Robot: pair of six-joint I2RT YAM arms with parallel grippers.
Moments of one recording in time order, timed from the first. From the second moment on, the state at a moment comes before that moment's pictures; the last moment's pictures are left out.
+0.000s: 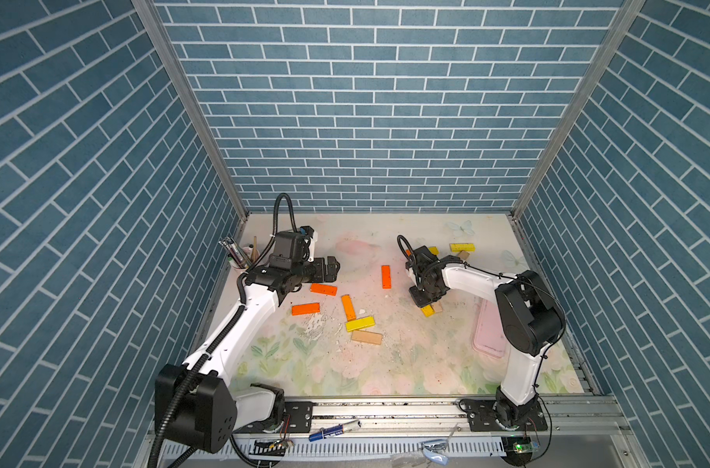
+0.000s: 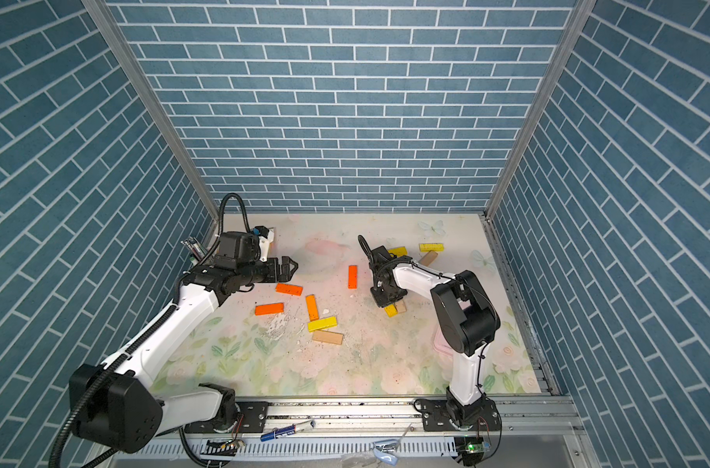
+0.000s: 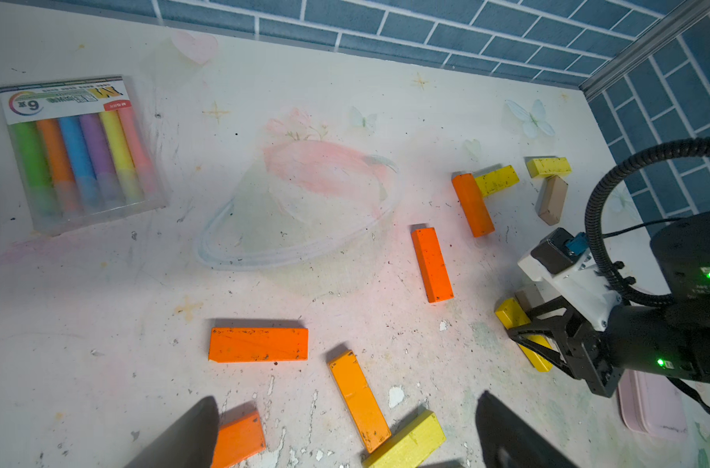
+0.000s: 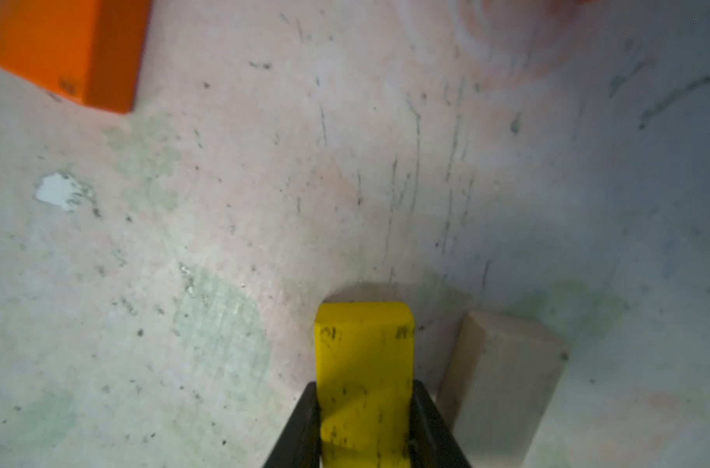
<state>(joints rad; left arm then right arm) -0.25 1.26 1.04 -0.53 0.21 -0.25 0.60 1.88 1.22 -0.70 0.01 0.11</state>
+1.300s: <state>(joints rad) -0.25 1.26 1.03 -0.53 0.22 -0.25 0.53 2.10 1.53 -0.70 0.08 0.33</state>
